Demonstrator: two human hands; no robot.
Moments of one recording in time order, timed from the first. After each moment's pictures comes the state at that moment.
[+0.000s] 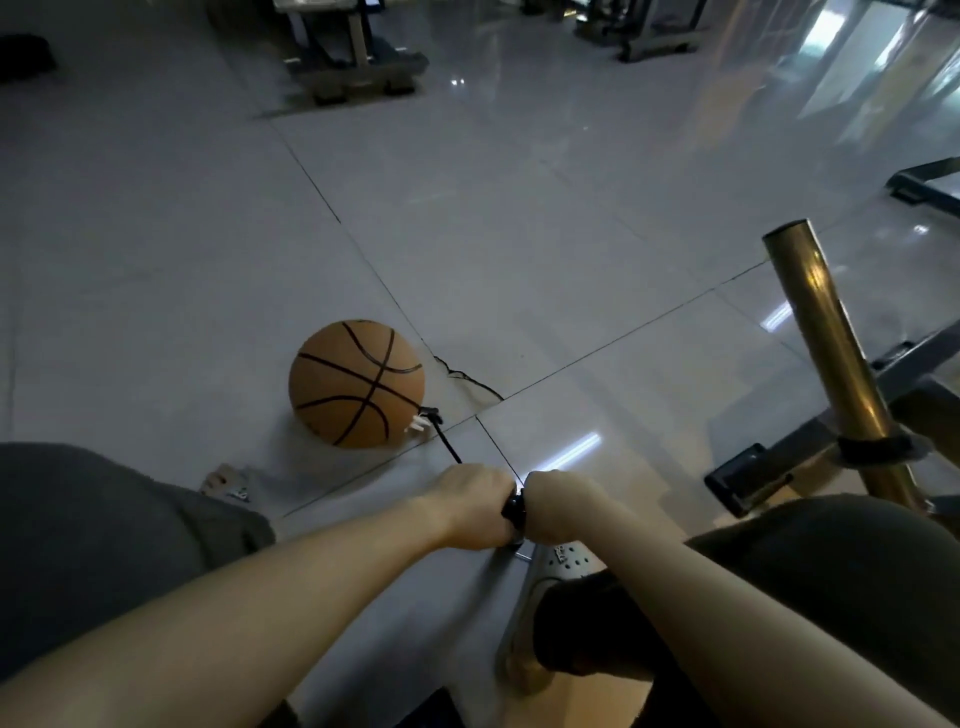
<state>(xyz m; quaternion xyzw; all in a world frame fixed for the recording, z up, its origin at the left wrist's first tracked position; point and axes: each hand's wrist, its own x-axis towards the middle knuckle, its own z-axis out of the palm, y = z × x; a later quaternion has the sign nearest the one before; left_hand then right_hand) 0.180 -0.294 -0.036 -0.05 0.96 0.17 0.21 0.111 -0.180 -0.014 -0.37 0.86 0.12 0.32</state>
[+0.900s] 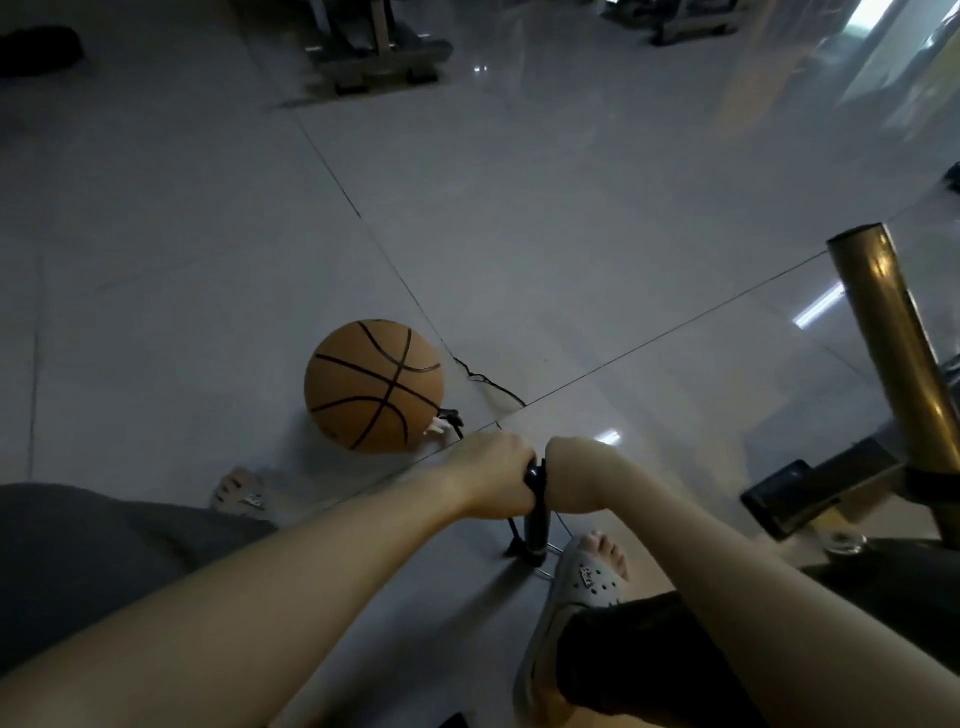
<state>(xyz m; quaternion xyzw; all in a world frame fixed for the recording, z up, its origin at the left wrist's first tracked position) 0.136 -0.331 -0.025 -0.06 0.96 0.20 0.18 0.060 -0.218 0.002 -0.37 0.86 0.10 0.34</state>
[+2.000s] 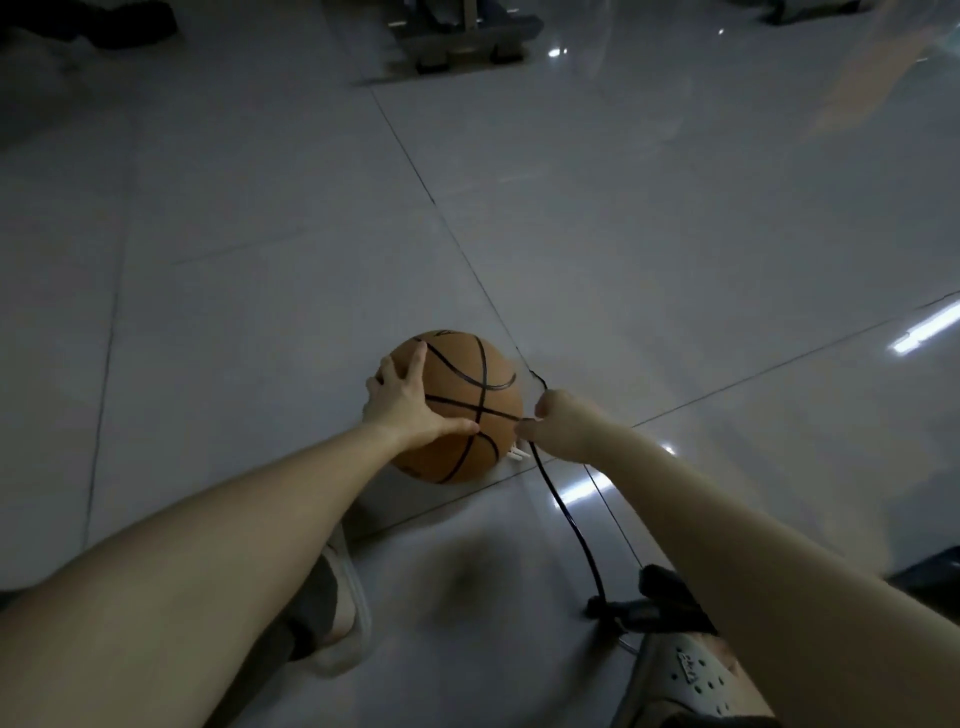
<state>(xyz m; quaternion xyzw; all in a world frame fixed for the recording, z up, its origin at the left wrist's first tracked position) 0.153 -0.567 -0.118 -0.41 0.88 0.23 0.09 0.027 -0.379 -0.047 -0.32 0.86 -0.13 0.37</state>
